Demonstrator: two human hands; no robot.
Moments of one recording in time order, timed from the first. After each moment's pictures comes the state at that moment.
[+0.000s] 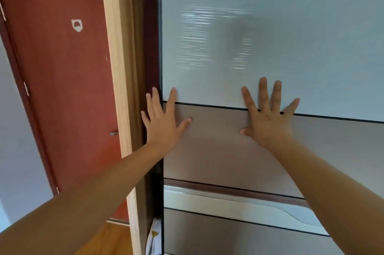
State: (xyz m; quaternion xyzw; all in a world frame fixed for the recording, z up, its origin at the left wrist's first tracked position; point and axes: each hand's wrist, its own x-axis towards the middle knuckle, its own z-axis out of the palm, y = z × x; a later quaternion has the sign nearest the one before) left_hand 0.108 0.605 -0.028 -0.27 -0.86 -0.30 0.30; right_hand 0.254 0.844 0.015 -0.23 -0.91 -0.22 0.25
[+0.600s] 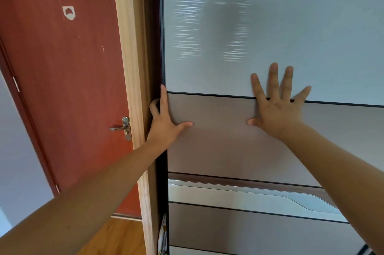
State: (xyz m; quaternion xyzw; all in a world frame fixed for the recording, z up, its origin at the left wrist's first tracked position) left_hand 0.060 0.572 -0.054 -0.32 -0.78 -0.52 0.14; right_hand 0.233 0.813 0.017 -0.25 -0.90 -0.24 0.24
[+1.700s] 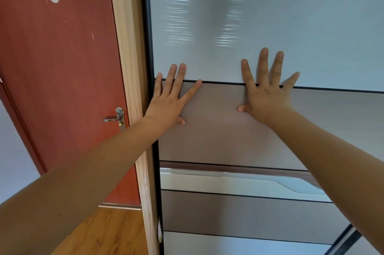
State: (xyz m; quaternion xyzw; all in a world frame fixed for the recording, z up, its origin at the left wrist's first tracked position) left_hand 0.051 0.572 -0.028 -0.41 -0.83 0.06 0.36; right_hand 0.216 0.796 0.012 -0.25 -0.90 -0.24 0.26
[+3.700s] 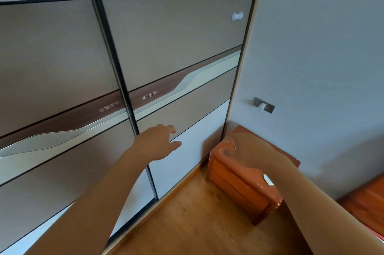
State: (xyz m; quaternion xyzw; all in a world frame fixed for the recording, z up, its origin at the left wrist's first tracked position) left_hand 0.628 0.968 -0.188 -0.68 -0.71 -0.01 -0.15; right_hand 0.896 0.988 -0.175 -0.58 -0.79 0.20 -0.05
